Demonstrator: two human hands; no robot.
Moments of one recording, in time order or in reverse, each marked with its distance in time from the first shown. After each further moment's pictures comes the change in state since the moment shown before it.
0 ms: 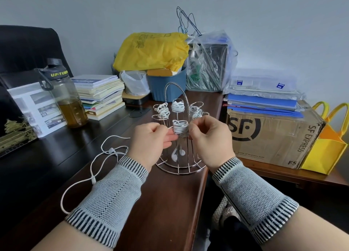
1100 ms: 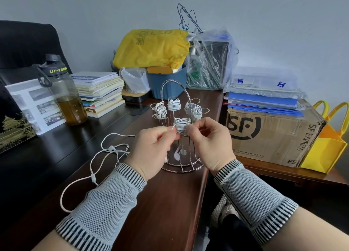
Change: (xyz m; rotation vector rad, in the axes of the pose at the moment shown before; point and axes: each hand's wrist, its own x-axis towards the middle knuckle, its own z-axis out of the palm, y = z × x) left_hand -0.011 -0.012 -0.015 0.255 -0.136 0.235; right_hand -0.004 0.011 0.005 0.111 -0.023 0.006
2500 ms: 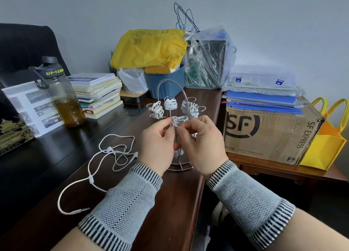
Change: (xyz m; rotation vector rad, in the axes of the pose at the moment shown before) left_hand 0.010 0.006 0.034 -0.220 0.180 -0.184; right_hand -0.008 -0.007 0.006 -0.287 -0.019 -0.205
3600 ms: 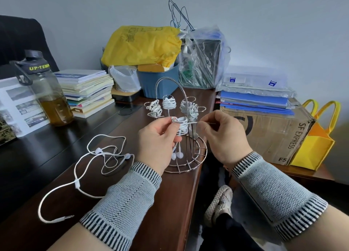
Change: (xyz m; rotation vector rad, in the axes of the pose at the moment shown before) left_hand 0.001 0.004 0.015 -0.148 0.002 0.051; right_hand 0.022 0.028 -0.044 -0.015 -0.051 0.113
